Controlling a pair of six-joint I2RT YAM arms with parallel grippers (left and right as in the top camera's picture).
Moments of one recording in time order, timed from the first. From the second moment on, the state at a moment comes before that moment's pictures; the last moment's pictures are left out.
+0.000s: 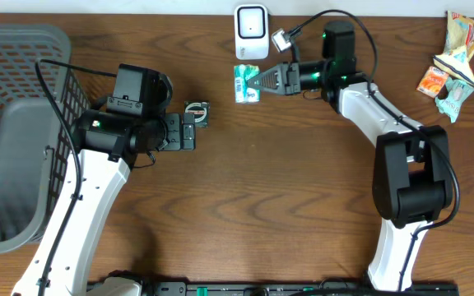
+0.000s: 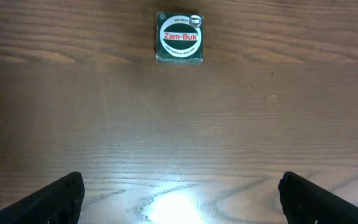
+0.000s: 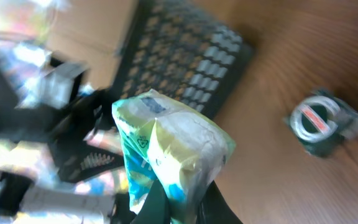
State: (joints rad) left arm -0.22 1.37 1.31 -1.05 0.07 -0.22; right arm 0.22 2.11 1.48 0.05 -1.40 0.55
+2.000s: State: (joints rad) left arm -0.22 1.37 1.31 -1.05 0.07 -0.22; right arm 0.42 2.51 2.16 -0.12 0.23 -0.93
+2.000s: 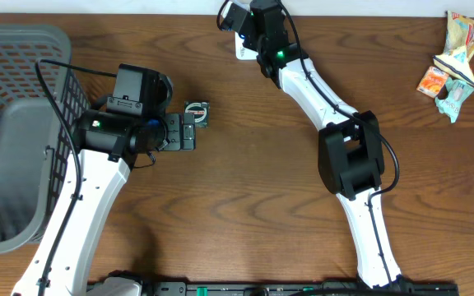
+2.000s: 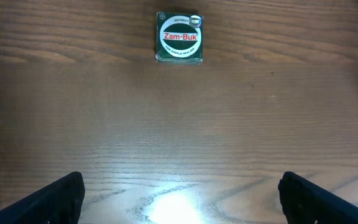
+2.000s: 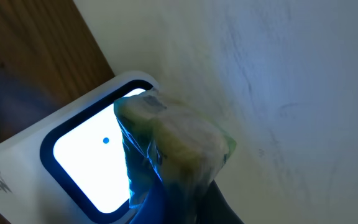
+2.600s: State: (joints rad) left arm -0.22 1.37 1.31 -1.05 0.07 -0.22; right arm 0.13 2.36 2.17 -0.55 0.45 -0.70
